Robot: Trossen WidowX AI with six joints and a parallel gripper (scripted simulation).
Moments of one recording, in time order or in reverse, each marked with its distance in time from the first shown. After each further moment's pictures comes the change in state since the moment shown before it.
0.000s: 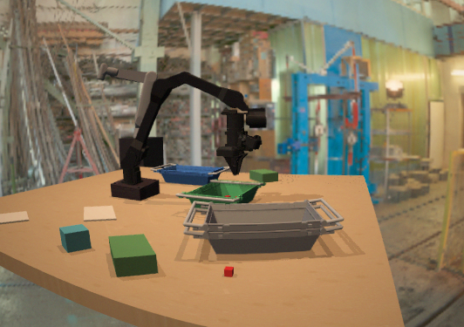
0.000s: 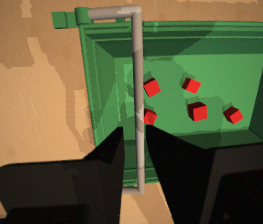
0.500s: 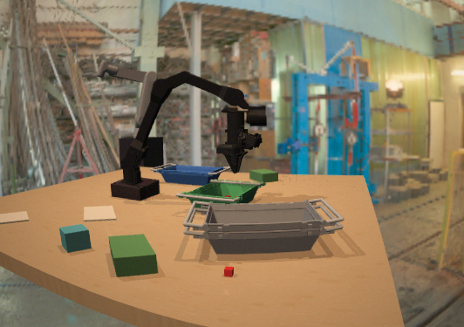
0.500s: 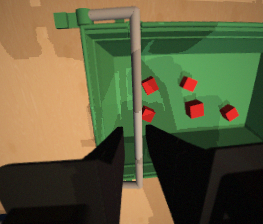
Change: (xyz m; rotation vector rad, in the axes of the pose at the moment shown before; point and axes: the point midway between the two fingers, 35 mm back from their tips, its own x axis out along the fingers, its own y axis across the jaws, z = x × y) arm -0.008 0.000 0.000 -0.001 0.005 -0.002
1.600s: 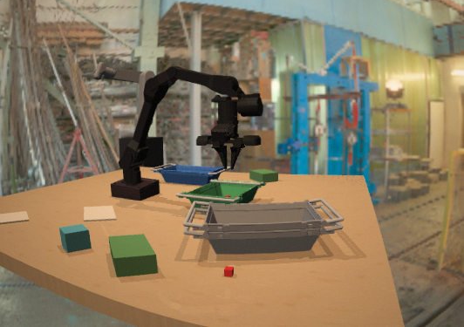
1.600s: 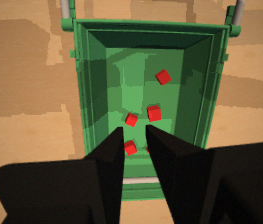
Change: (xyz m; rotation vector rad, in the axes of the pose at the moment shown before) arm -0.029 -0.117 0.021 1.512 -0.022 -0.002
